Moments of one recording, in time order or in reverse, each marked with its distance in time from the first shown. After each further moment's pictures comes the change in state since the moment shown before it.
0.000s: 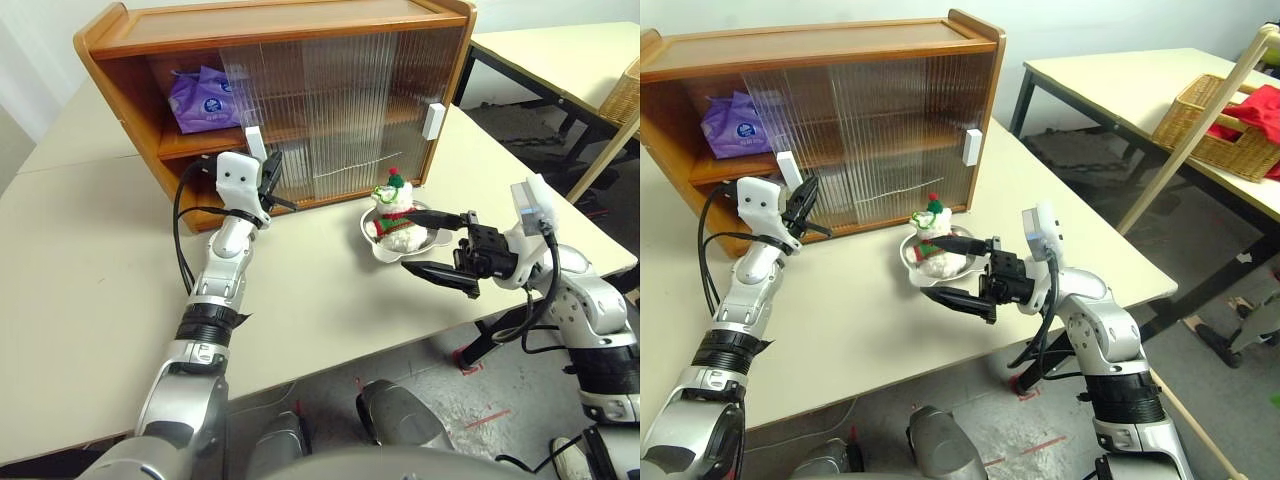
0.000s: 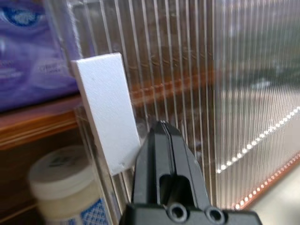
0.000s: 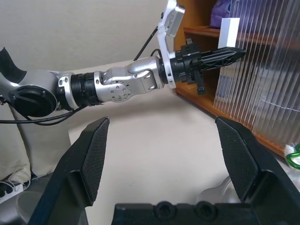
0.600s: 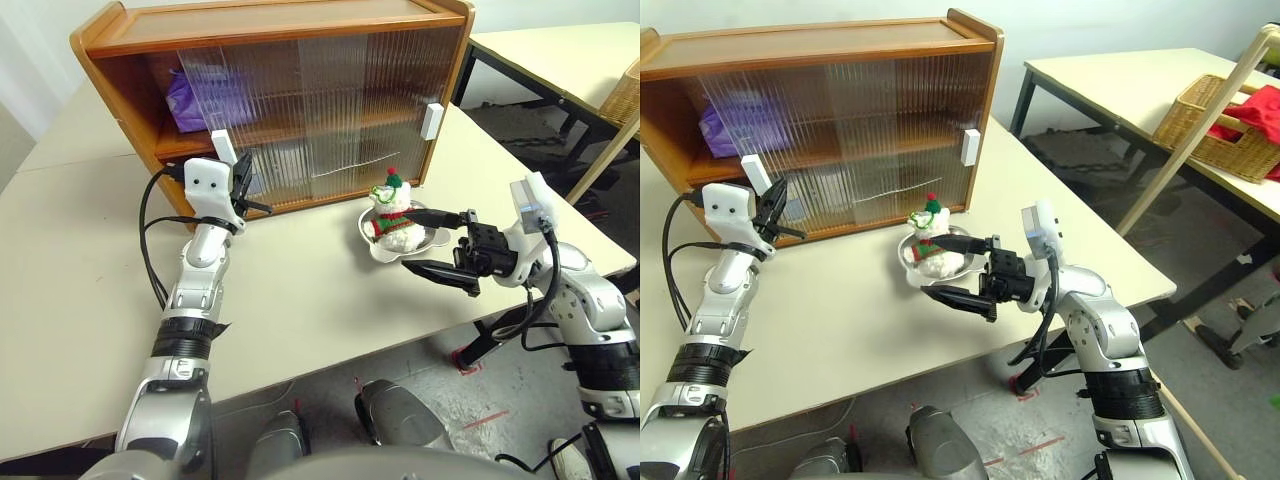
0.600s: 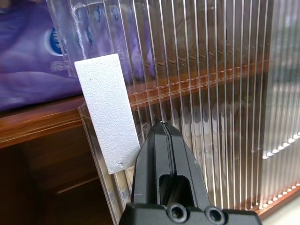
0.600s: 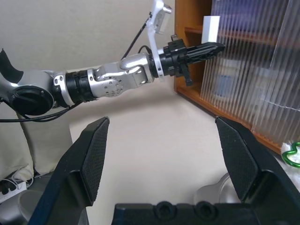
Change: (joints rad) left arm 0.078 0.057 0.069 -0.084 -0.002 0.027 0.033; right arm -0.016 -0.002 0.003 0.025 -0.002 0.000 0.014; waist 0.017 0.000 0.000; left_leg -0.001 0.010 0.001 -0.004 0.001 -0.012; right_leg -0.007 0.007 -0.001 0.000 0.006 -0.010
